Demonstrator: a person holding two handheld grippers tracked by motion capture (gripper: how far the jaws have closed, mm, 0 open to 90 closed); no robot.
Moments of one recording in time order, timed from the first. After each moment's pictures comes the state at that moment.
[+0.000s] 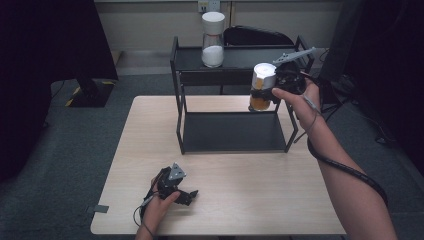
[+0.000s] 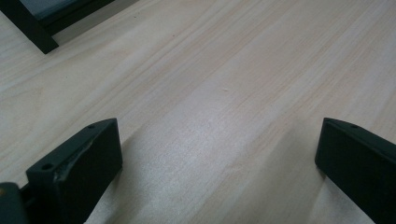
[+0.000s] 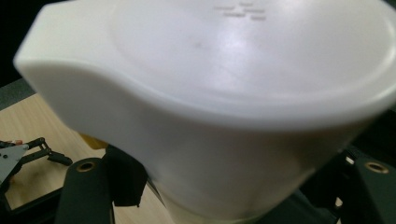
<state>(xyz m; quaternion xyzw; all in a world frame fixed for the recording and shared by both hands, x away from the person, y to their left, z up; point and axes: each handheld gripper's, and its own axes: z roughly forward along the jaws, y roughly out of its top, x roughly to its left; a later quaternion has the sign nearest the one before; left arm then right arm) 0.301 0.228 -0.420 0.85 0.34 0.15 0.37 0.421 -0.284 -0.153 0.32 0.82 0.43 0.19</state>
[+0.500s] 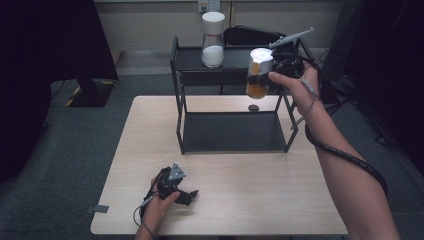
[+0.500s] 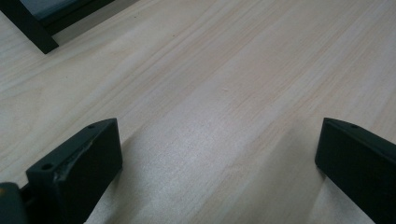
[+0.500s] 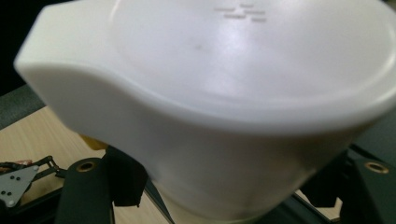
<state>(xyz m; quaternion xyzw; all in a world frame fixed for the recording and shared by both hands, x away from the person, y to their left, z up) 0.301 0.228 -0.420 0.85 0.34 0.15 0.37 0.430 -0.274 -0.117 0.32 0.82 0.43 0.19</state>
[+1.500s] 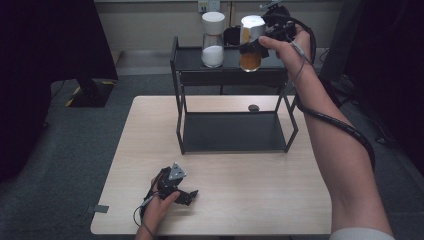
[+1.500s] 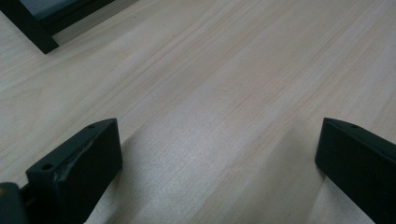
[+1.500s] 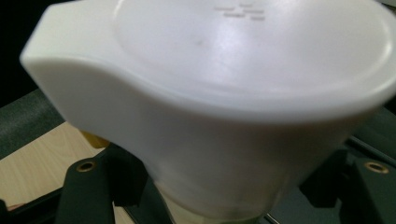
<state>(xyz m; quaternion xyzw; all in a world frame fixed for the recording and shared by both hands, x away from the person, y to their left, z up) 0.302 0.228 -0.419 0.85 0.34 0.15 0.37 0.465 -0.242 -0.057 0.33 0.81 0.43 0.20</state>
